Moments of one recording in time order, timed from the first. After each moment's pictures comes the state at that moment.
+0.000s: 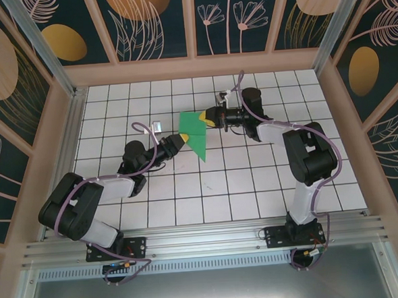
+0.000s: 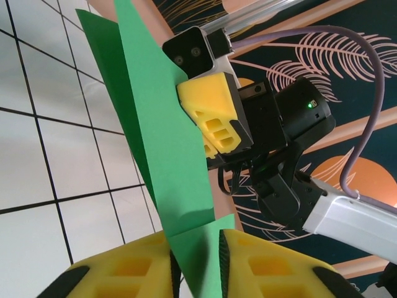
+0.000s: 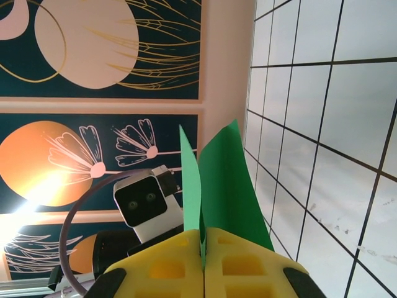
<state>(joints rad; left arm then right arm) -0.49 1.52 0.46 1.05 0.53 -1.18 0.36 1.87 1.08 0.57 -1.10 1.27</state>
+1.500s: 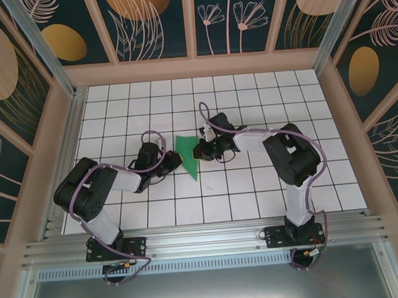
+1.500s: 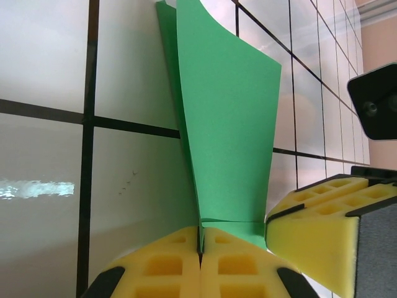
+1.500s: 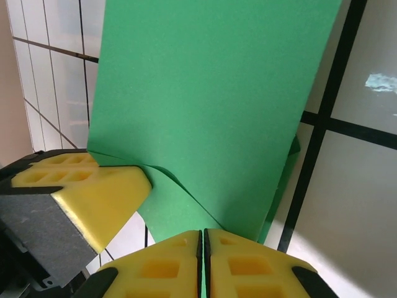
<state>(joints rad) -0.49 1.70 0.50 0.59 0.33 -0.94 0.61 1.95 1.13 -0.16 -0.63 0.64</state>
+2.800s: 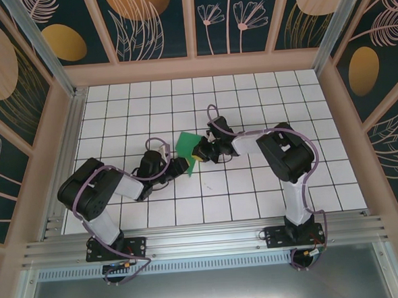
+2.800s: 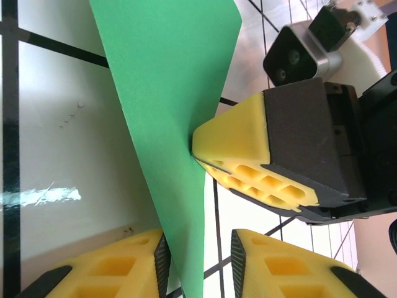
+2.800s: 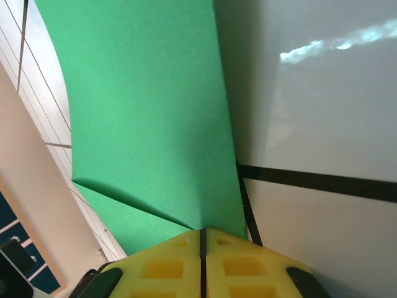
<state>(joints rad) -0.56 1.73 0.41 0.79 0.34 -0.98 0.62 2.02 1.07 0.06 -0.57 1.15</state>
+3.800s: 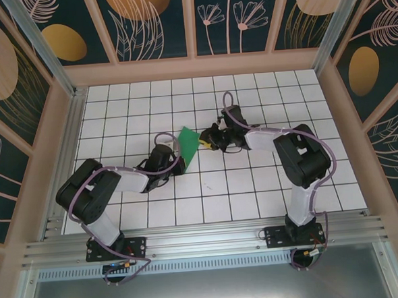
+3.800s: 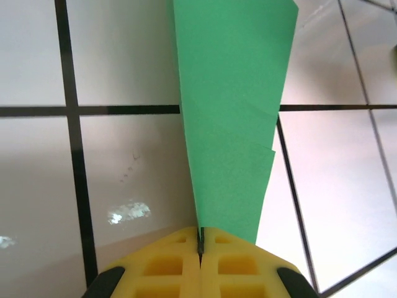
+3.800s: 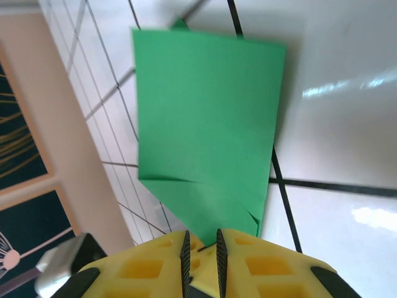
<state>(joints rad) -0.62 1.69 0.58 0.37 0.08 -0.63 0.50 1.87 1.05 0.06 -0.59 1.13</state>
